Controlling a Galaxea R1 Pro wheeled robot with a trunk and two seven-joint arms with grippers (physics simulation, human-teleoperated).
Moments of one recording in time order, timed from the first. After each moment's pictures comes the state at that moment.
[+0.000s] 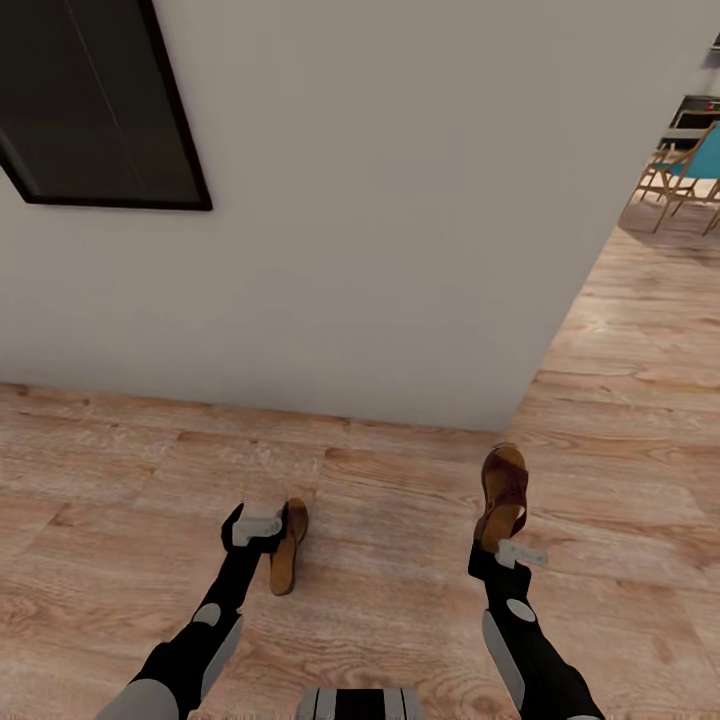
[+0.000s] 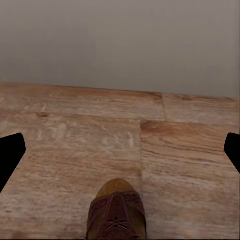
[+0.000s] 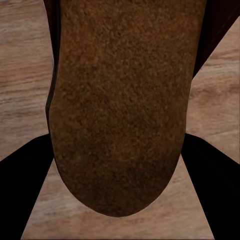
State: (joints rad) left arm -0.54 -0.02 -0.09 -0.50 0.06 -0.60 -0.01; right arm -0.42 0.07 -0.07 -0.78 -0.14 -0.06 -0.27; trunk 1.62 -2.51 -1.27
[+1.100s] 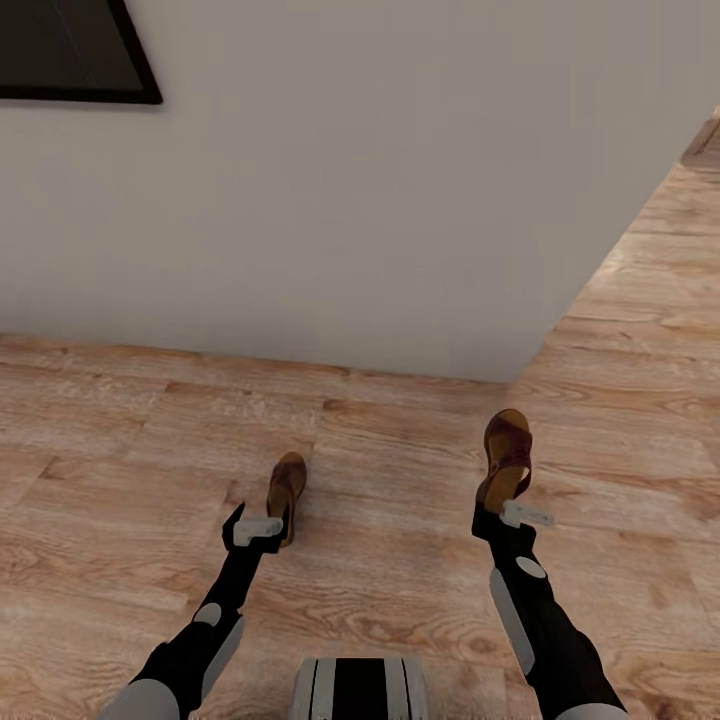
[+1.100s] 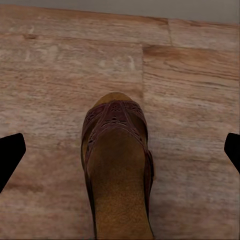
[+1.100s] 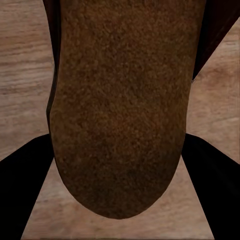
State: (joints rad) left arm -0.54 -0.02 -0.09 -0.50 0.05 -0.60 -0.01; right arm -0.42 0.06 -0.07 -1.07 -0.14 0.16 -0.27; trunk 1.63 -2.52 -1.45
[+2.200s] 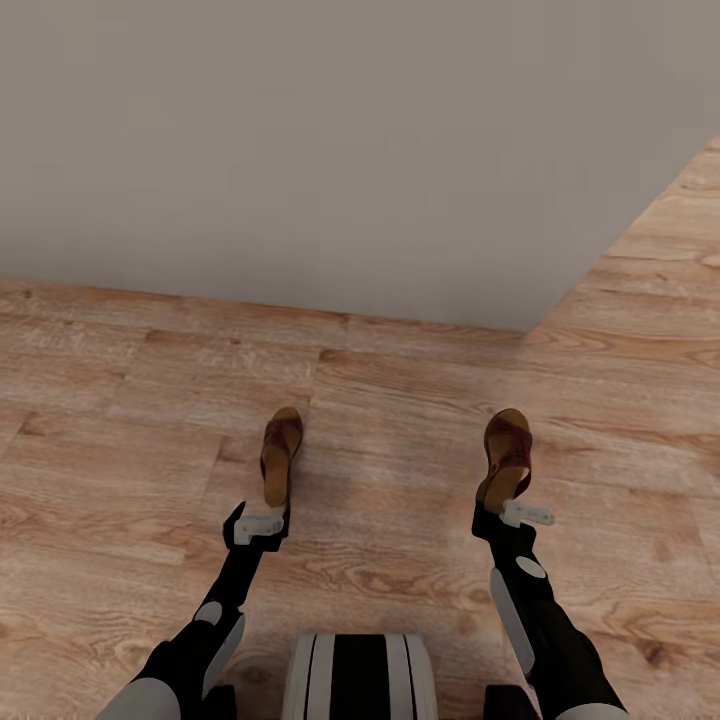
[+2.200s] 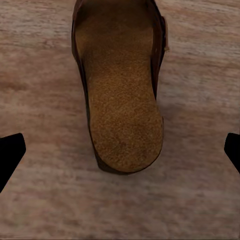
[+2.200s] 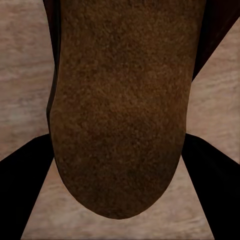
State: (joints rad) left arm -0.54 -0.02 -0.09 -0.51 0.05 -0.60 -0.01; right arm -0.42 0.06 -0.07 -1.07 -0.14 0.16 -0.27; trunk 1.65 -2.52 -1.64
